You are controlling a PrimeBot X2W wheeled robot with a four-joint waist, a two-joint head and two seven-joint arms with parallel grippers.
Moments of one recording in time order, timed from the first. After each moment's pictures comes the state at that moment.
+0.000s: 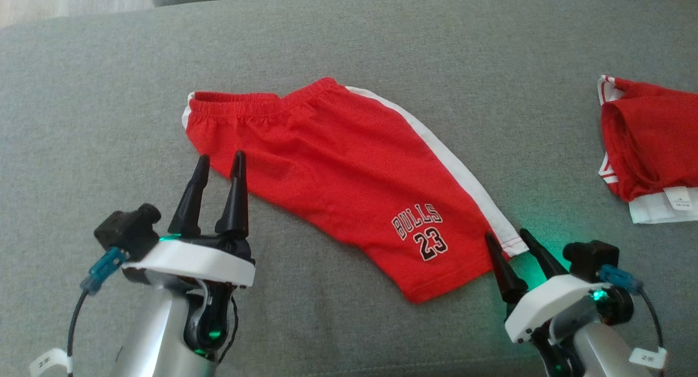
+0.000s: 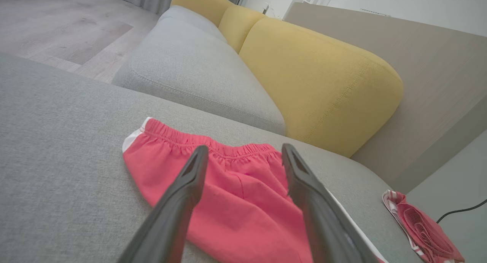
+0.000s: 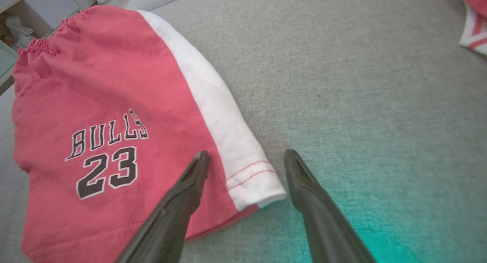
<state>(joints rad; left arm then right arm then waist) -0.20 0.04 -0.21 0.25 -0.50 -0.11 -0.26 -0.12 -0.14 0.23 0.45 0.40 0.13 -0.02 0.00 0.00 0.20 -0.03</state>
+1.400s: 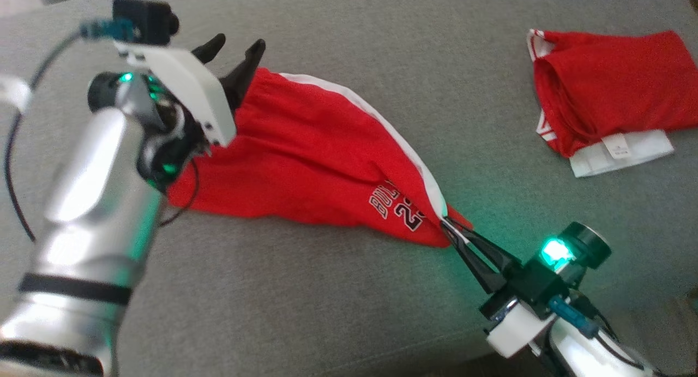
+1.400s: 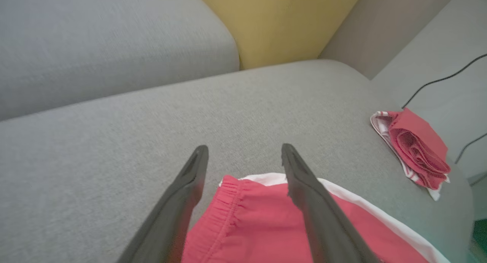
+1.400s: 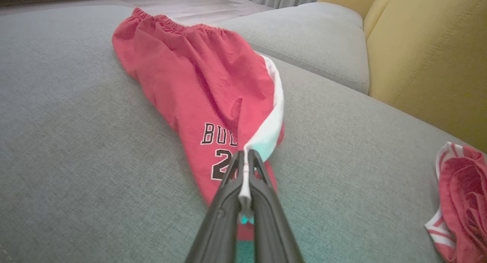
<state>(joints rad) -0.79 0.22 -0.45 0.55 -0.63 -0.12 0.27 -0.16 -0.33 0.54 0.19 -0.03 0.13 -0.25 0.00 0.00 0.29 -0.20</state>
